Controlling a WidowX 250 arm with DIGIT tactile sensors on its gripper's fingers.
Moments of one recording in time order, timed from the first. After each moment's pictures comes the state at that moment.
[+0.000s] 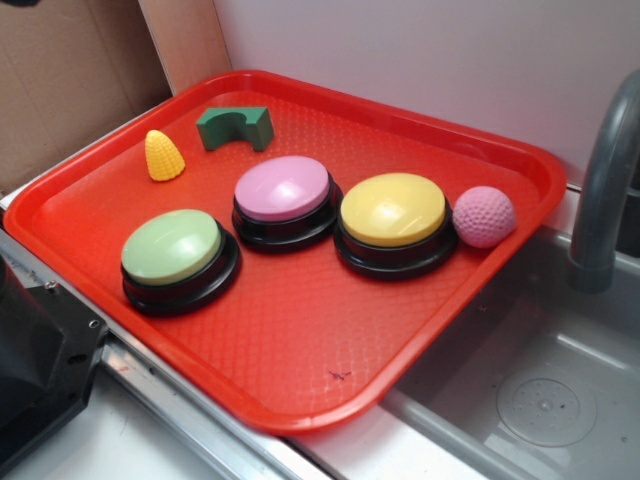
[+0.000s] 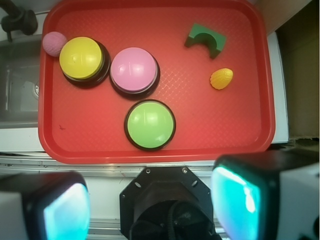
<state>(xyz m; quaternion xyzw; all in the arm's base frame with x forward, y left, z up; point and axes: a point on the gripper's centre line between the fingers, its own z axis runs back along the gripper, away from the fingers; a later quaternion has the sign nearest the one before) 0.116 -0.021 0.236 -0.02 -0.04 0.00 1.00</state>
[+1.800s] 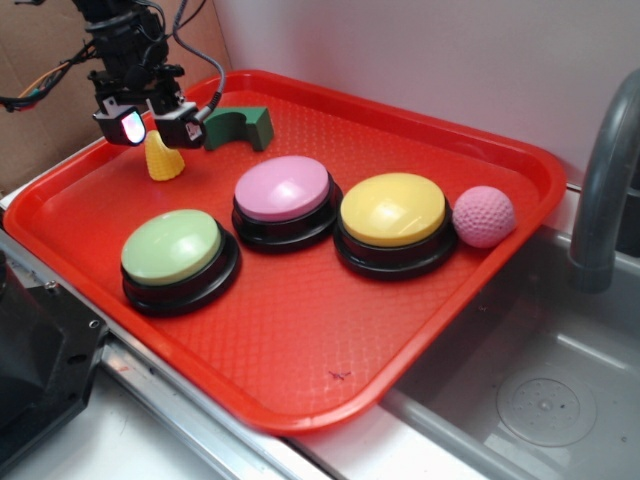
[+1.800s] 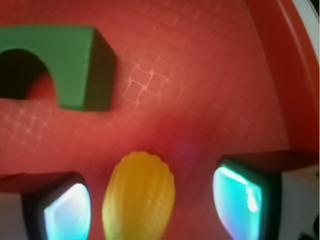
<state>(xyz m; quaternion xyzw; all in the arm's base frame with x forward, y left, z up) 0.232 0.119 0.031 -0.06 0.01 0.14 0.99</state>
